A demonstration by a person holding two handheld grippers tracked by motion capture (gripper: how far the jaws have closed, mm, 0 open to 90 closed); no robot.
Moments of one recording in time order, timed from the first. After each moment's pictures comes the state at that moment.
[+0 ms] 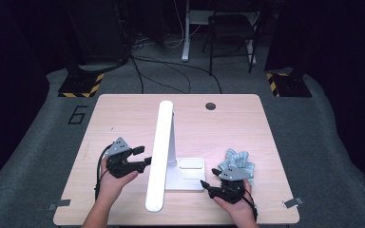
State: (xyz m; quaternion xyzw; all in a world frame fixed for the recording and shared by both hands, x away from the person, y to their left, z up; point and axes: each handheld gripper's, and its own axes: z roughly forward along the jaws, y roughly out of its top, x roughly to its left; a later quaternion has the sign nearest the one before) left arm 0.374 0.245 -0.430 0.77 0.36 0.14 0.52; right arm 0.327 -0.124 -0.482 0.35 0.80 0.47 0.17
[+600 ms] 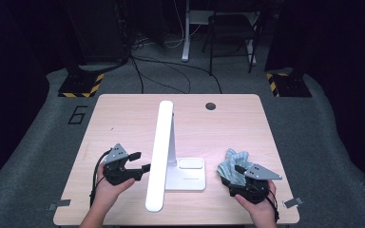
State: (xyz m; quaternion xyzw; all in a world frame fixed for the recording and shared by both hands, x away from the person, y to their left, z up) left arm 0.353 0.249 -0.439 0.78 0.36 0.15 0.49; right arm 0.316 -0.181 -0.461 0.40 0.76 0.47 0.21
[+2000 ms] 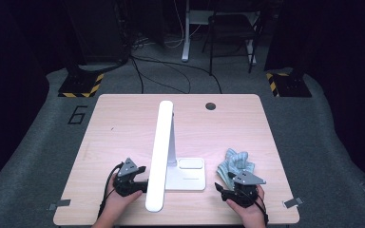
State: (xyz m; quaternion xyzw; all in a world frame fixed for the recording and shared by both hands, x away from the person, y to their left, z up) left arm 0.352 0.236 -0.505 0.81 0.37 0.14 0.44; right arm 0.322 -0.163 -0.512 0.40 0.78 0.44 0.20
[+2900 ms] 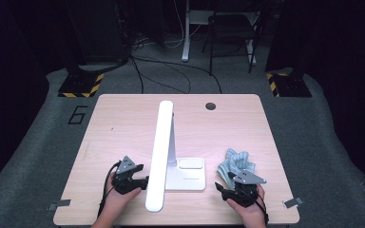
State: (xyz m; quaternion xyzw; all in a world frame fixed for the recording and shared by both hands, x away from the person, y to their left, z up) left arm 0.358 0.241 -0.506 0.79 0.40 0.14 0.45; right arm 0.324 -0.166 -0.513 0.40 0.78 0.44 0.20
